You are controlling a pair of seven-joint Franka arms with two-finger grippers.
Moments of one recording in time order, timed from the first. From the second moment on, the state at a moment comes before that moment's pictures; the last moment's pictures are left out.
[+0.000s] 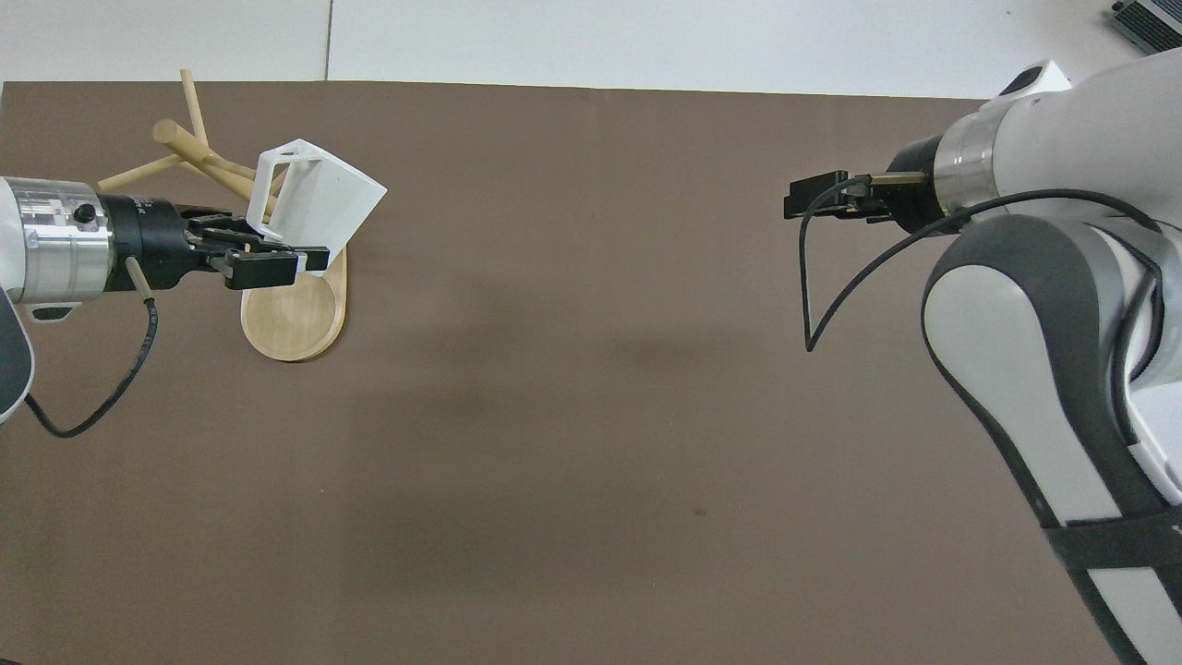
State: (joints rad) left arm 0.06 0.01 -0.15 -1.91 -0.73 2.09 -2.43; right arm 0.03 0.17 0.12 -1.60 0.19 1.98 0.07
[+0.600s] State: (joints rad) left arm 0.06 0.05 -0.15 -1.91 -0.69 2.15 -2.57; right arm 0.03 0.15 0.01 -1.63 0.02 1.91 0.07
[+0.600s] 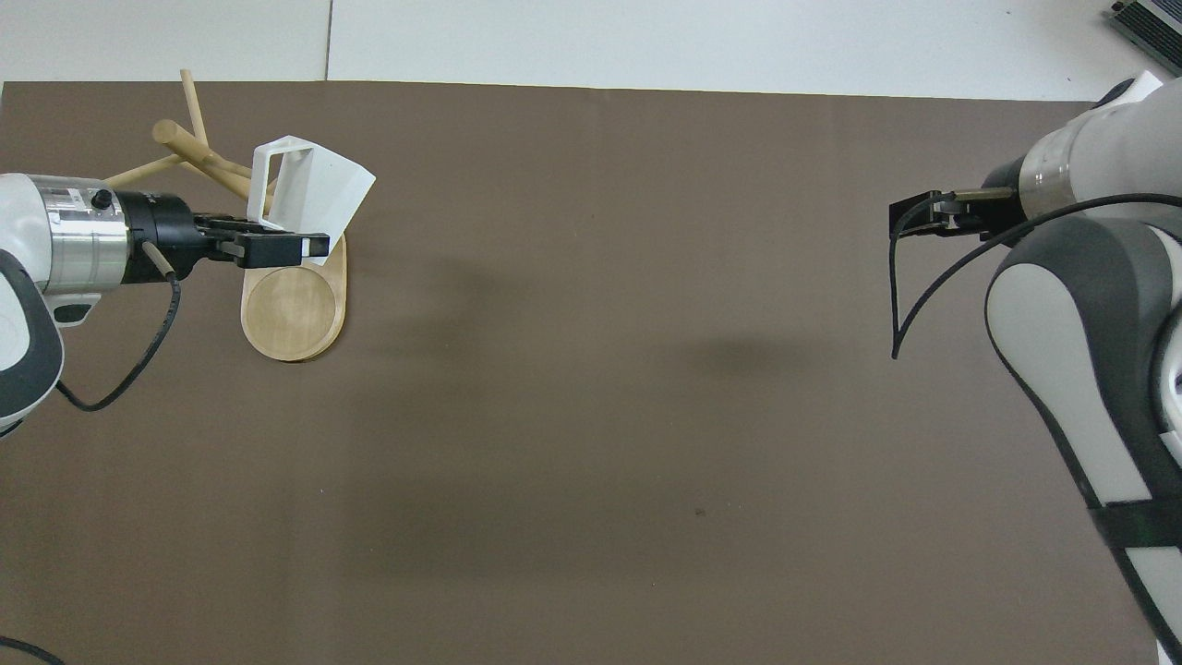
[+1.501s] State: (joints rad) left arm 0.06 0.08 -0.13 -1.91 -0.64 2.19 -2.70; right arm 0.03 0.12 -0.06 -1.63 0.02 1.83 0.07
